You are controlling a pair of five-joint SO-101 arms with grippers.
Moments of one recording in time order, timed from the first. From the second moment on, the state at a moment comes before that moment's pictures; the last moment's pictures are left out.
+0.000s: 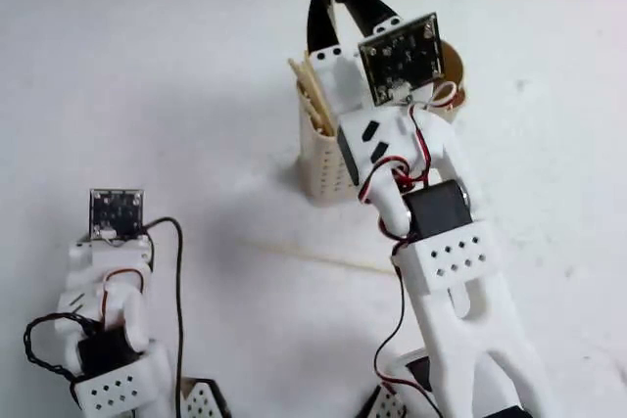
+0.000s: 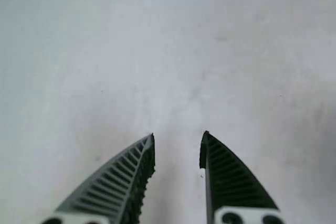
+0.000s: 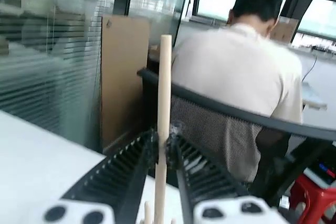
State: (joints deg) left arm -27.8 -103.5 97.2 54.6 -21.5; right arm -21.8 -35.3 24.4 16.3 12.7
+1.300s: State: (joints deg) left arm -27.8 -103.5 97.2 54.6 -21.5; right arm -40.7 -17.5 48.5 49.1 42.0
